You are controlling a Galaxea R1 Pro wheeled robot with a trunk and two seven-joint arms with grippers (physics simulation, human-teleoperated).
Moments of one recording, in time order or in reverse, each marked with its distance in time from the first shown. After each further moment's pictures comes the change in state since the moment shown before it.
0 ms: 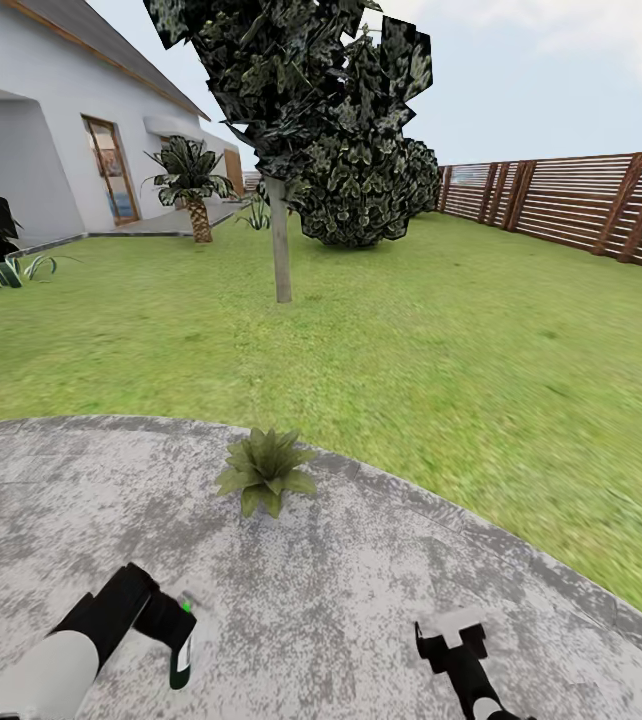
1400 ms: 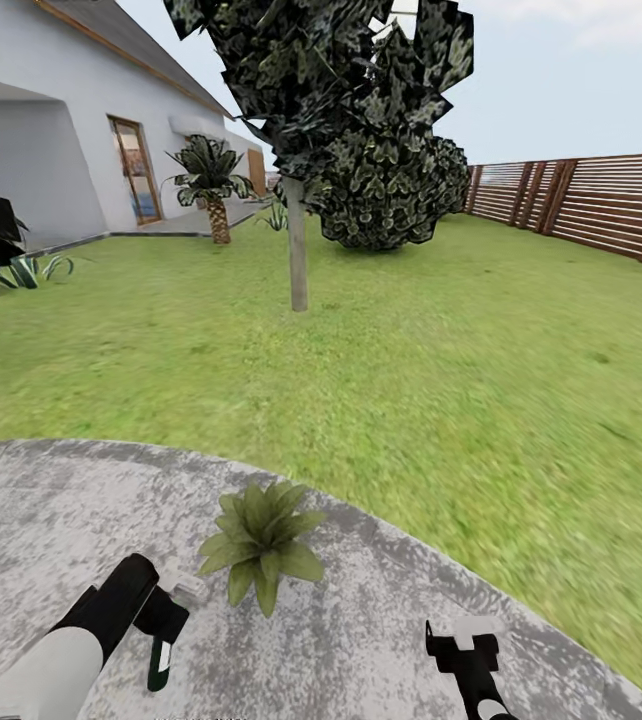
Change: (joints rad) left arm 0.003 -0.014 0.006 -0.063 0.018 0.196 0.133; right arm 0.004 -0.001 0.004 0.002 -0.208 0.002 0.001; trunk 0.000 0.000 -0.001
